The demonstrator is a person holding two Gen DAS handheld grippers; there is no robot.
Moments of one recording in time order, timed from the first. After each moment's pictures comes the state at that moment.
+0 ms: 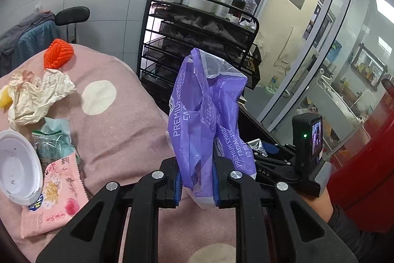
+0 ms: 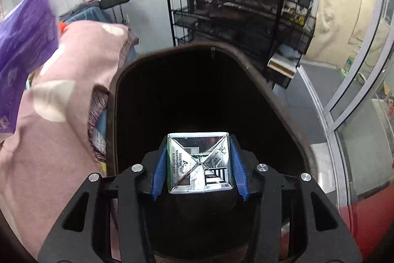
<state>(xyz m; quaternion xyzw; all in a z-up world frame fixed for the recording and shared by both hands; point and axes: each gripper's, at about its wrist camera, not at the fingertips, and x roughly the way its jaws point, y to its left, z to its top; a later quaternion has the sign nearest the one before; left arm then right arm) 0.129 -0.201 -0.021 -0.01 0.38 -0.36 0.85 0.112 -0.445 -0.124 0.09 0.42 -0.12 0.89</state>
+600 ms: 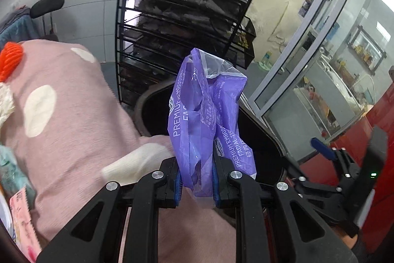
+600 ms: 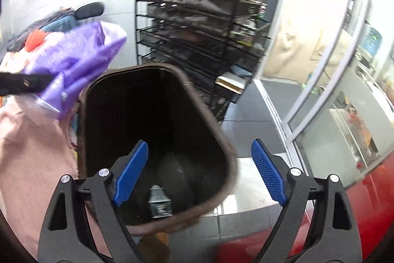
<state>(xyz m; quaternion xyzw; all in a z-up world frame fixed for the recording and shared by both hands) 0.161 -0.284 -0.045 0.04 0.44 -0.39 0.81 0.047 -0.459 -0.080 0.03 0.37 -0.24 0.90</state>
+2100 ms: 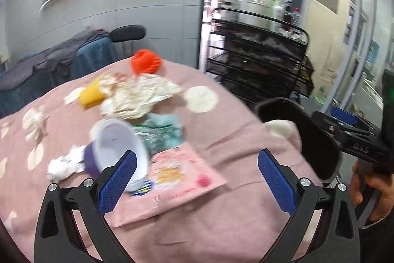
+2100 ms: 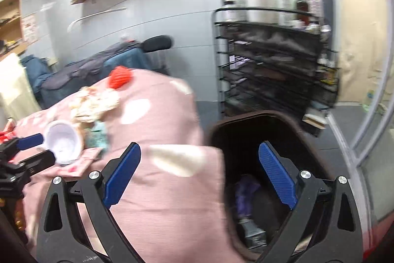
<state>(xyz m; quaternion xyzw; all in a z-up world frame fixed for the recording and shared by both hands) 0.117 -0.090 -0.013 0.04 0.33 -0.20 0.92 0.098 -0.341 -0.027 0.09 0.29 -0.03 0.95</state>
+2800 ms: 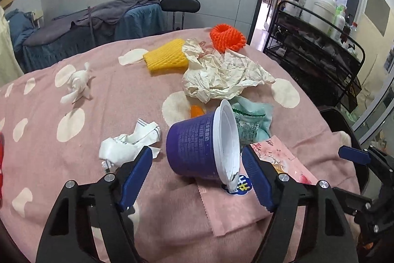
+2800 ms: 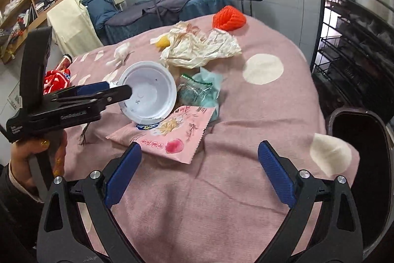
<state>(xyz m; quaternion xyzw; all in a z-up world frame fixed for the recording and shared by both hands) 0.171 -0.017 -0.035 0.00 0.41 -0.10 0.91 0.152 -0.210 -0.046 0.04 0.42 0.19 0.88</state>
